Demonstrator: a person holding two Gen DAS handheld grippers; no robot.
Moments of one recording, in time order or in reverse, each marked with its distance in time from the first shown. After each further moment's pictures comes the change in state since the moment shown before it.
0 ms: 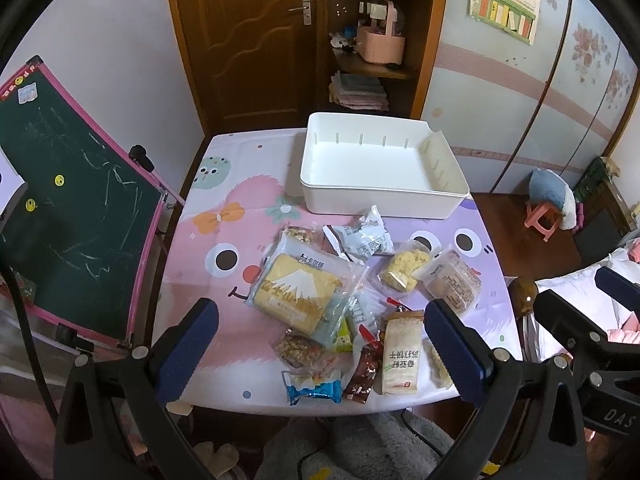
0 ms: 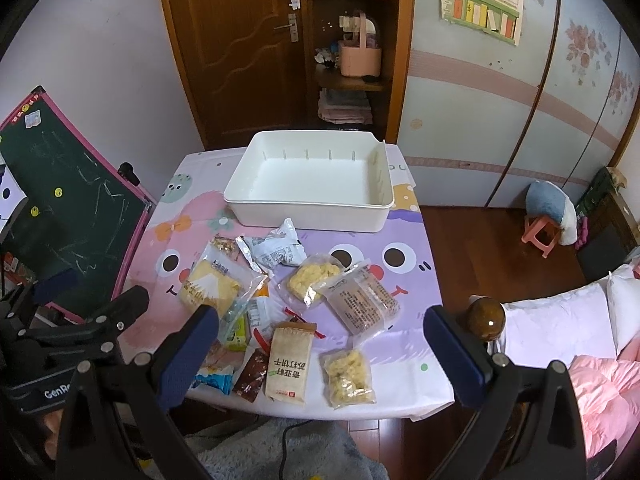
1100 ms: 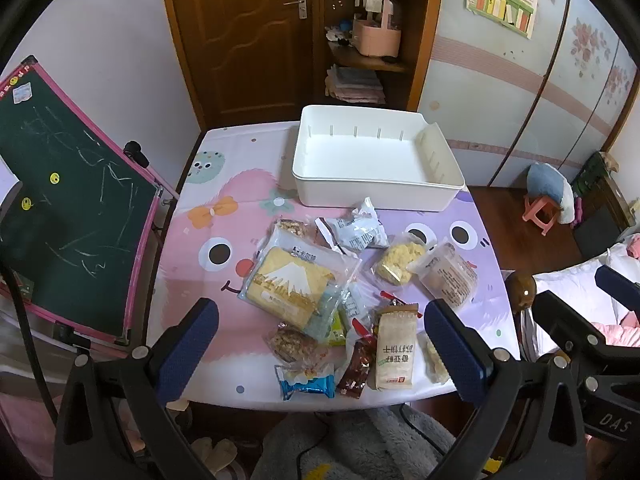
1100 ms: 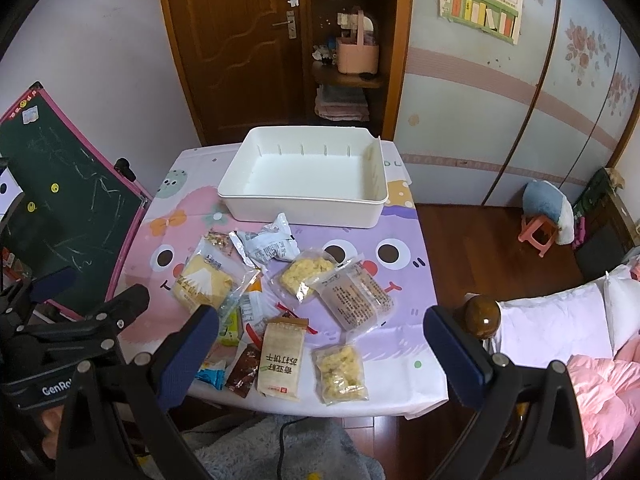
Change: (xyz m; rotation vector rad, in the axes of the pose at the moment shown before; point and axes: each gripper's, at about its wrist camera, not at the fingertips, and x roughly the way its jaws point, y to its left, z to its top) left arm 0.004 -0.008 -0.003 0.001 0.020 -0.005; right arm 0.007 -0.003 -0.002 -0.005 0.015 -0.018
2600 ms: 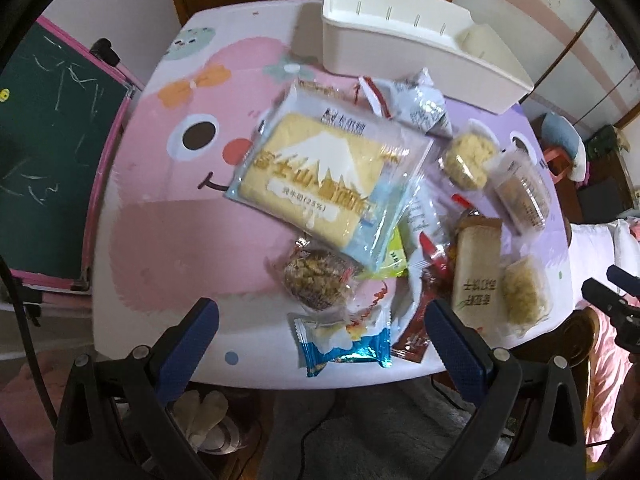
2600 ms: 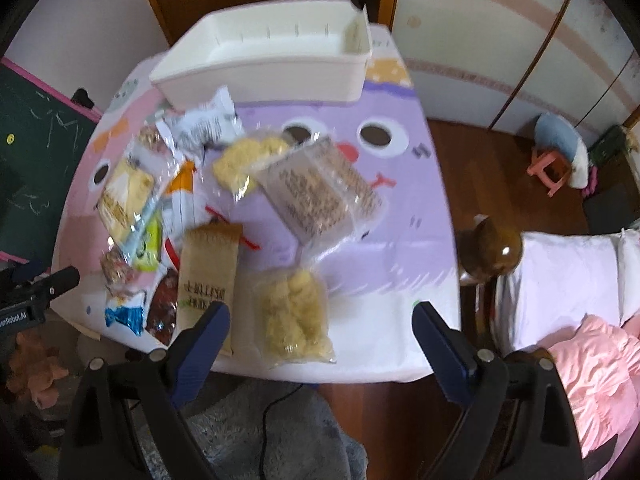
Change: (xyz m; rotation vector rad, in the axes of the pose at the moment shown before) left arm 0.163 0.061 -0.079 -0.037 0.298 -0.066; right arm 0.136 -0.057 -0.072 0.014 0.321 0.012
